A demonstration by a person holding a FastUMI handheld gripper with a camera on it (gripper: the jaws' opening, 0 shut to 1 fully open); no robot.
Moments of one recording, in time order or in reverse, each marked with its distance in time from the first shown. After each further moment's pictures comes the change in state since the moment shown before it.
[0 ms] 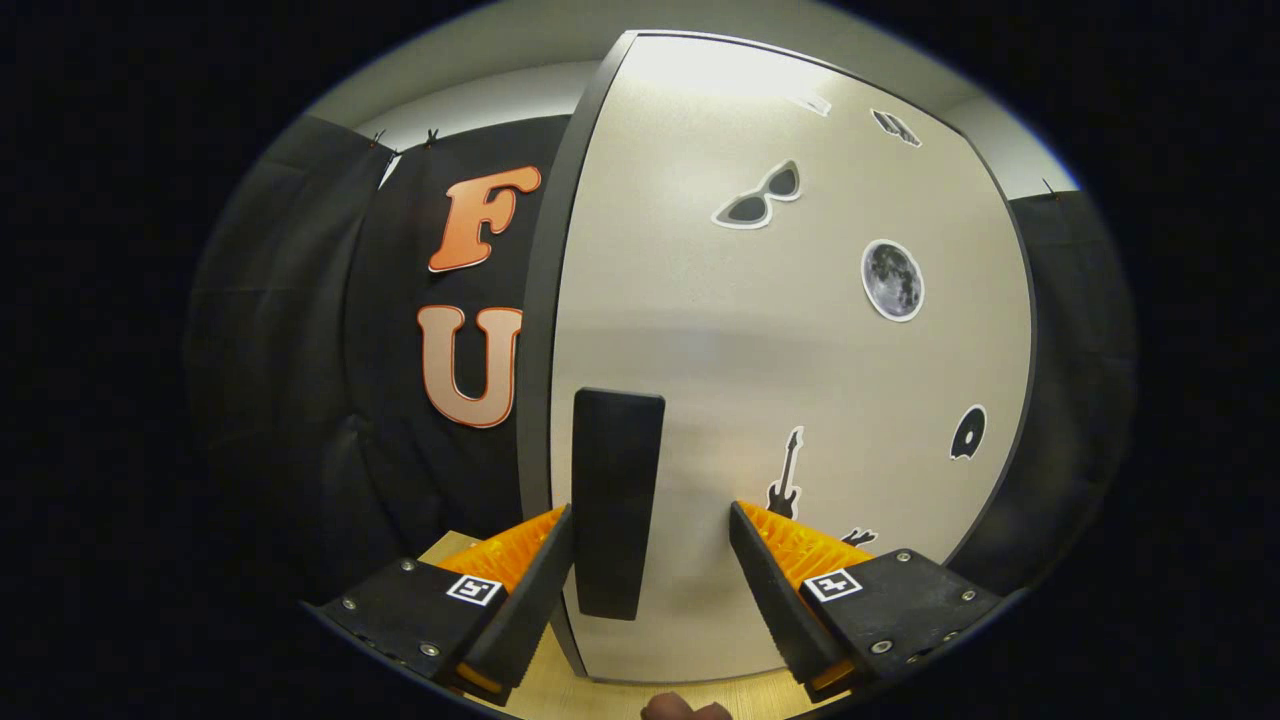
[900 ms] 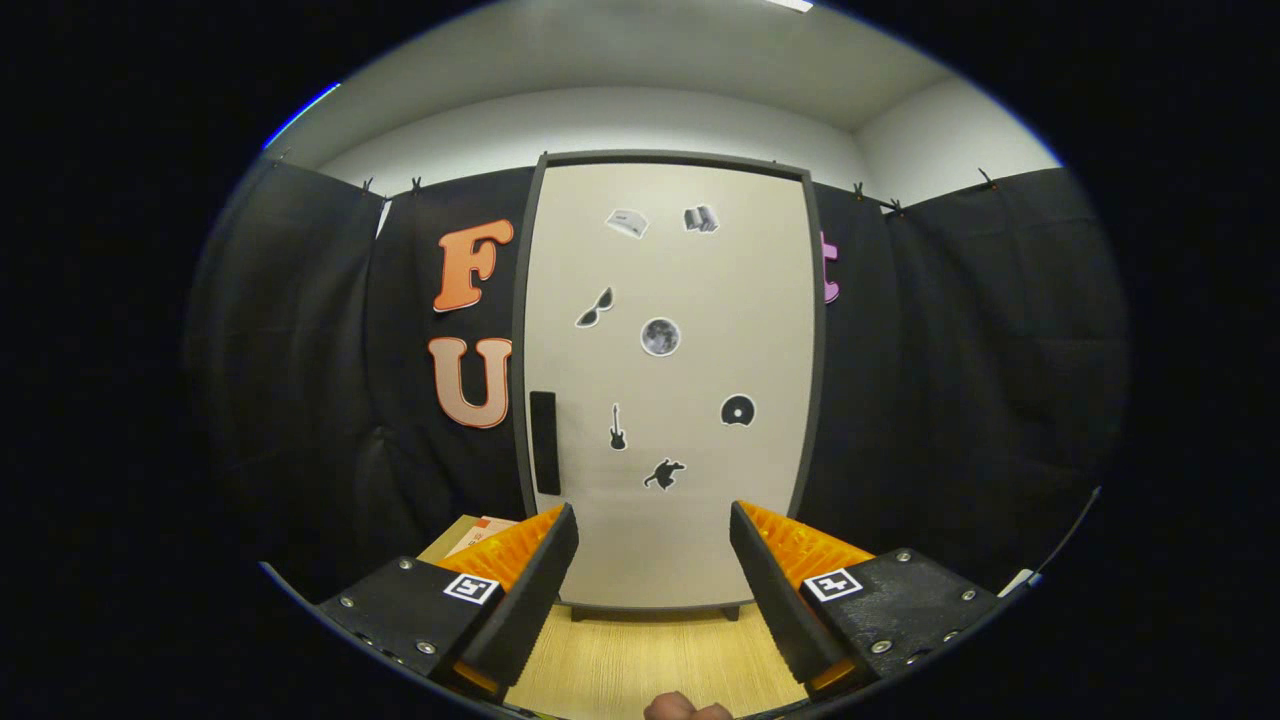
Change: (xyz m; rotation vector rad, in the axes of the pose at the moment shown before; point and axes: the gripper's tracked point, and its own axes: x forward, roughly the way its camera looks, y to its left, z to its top) arm -0.247 -0.125 0.022 0.071 -0.040 -0.062
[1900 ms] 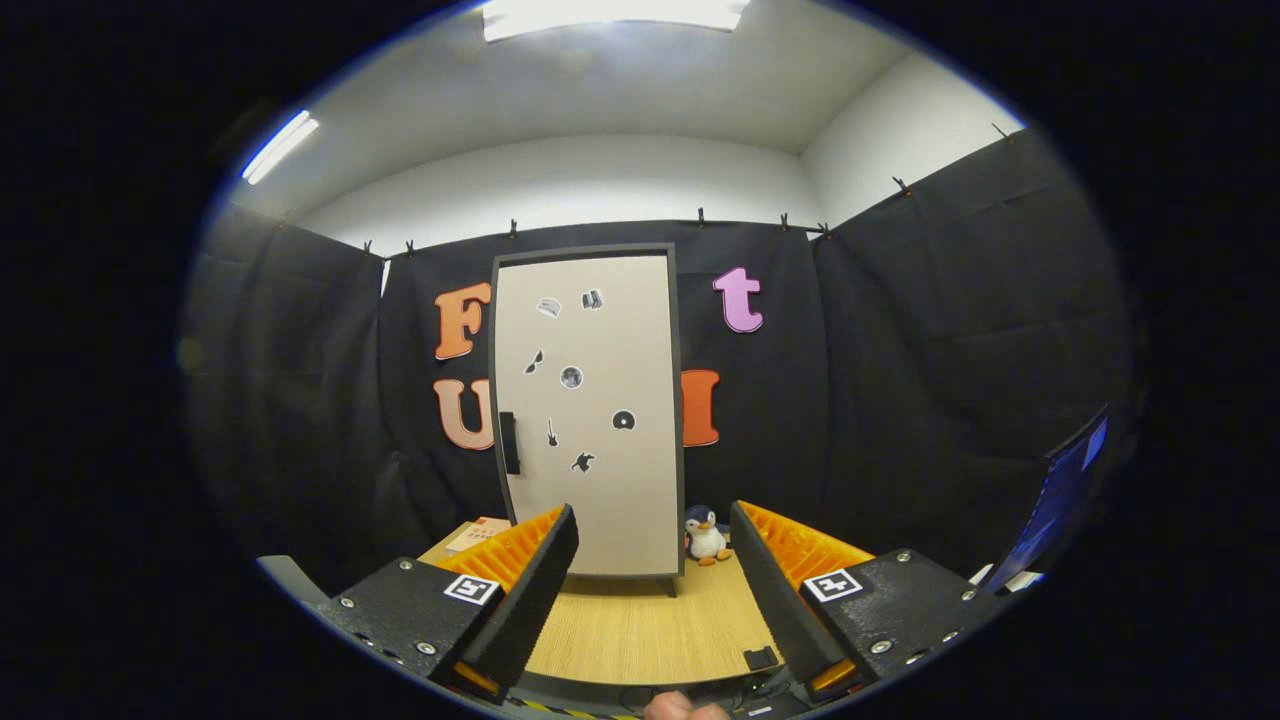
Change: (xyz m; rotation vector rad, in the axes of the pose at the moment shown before) arm -0.191 -0.144 0.008 0.063 -0.069 -0.009
